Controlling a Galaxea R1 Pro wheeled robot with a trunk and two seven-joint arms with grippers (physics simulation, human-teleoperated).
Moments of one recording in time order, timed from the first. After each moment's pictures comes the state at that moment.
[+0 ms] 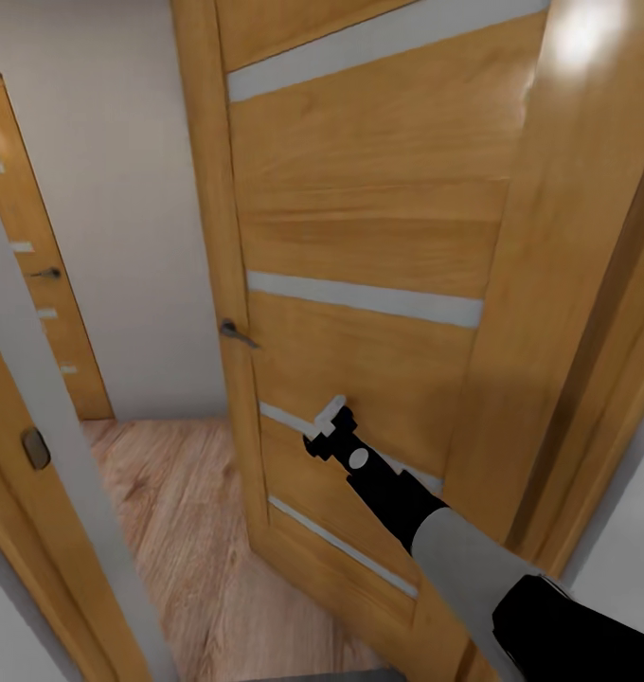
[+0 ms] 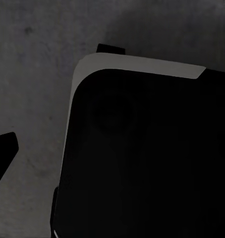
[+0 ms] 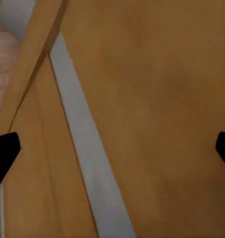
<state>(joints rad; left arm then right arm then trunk) 0.00 0.01 0.01 -0.12 0.18 -0.02 0.01 -0.92 0.17 0.58 -0.56 0.25 0.09 0.01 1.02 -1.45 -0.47</state>
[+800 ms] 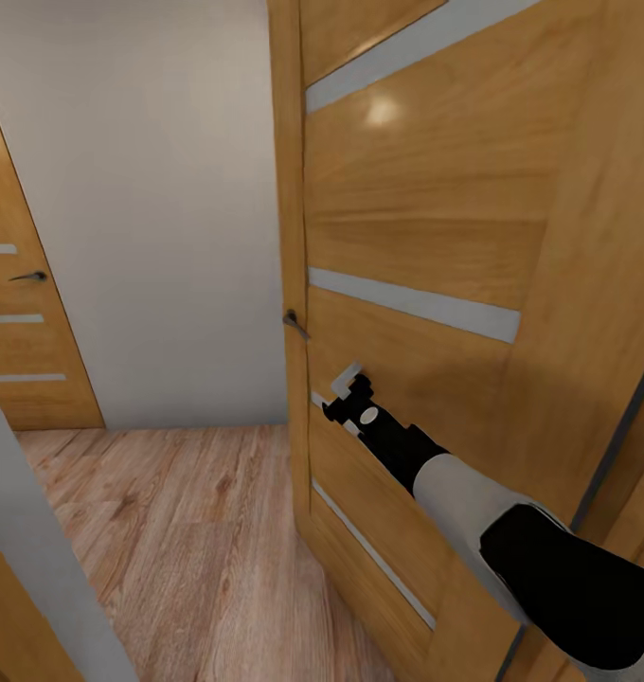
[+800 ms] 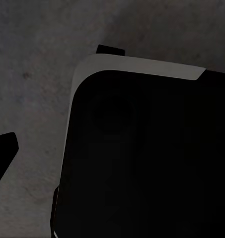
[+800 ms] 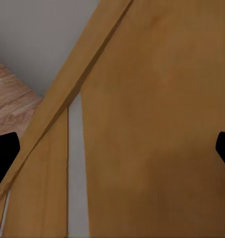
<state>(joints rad) 0.00 0.01 0.01 -0.12 0.18 -0.03 0.01 -1.13 0.17 0.58 -0.35 0.18 0.10 -0.02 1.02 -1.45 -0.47</state>
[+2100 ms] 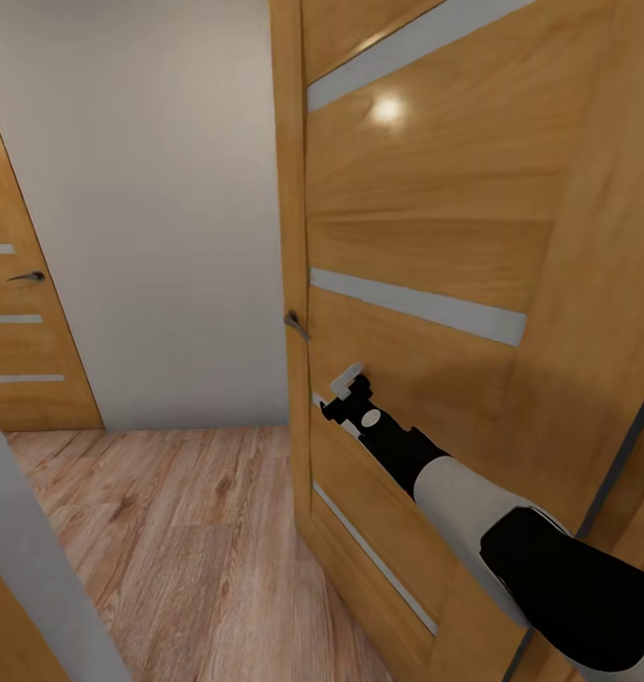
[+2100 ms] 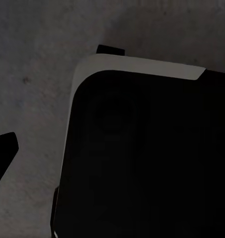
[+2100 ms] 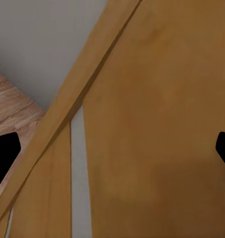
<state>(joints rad) 0.00 0.01 0.01 -0.12 0.18 -0.02 0.01 -1.12 0.17 0.57 -0.35 0.16 0.04 -0.02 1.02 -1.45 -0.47</state>
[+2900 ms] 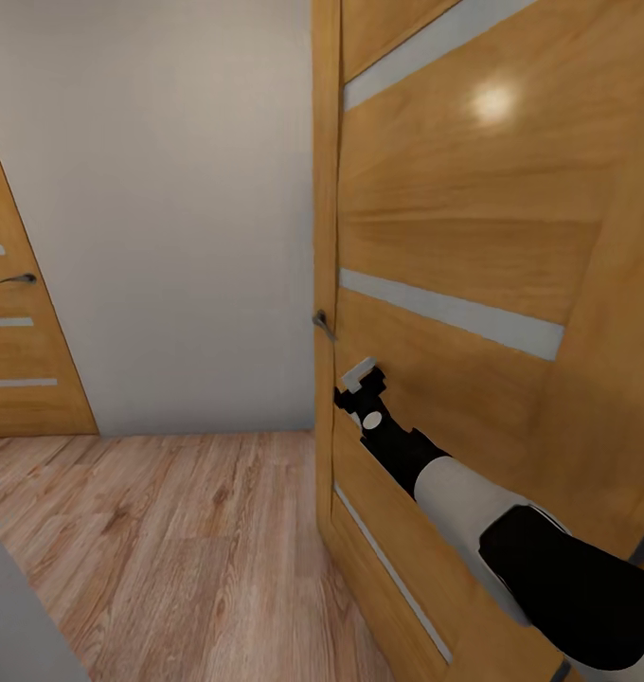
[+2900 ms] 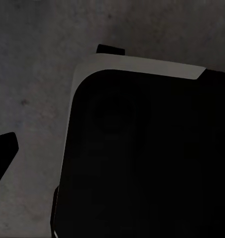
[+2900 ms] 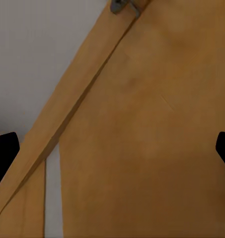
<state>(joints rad) 0.00 0.01 0.01 -0.12 0.18 -0.02 0.01 -1.12 0.17 0.57 -0.32 0.18 0.00 -0.25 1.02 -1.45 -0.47</state>
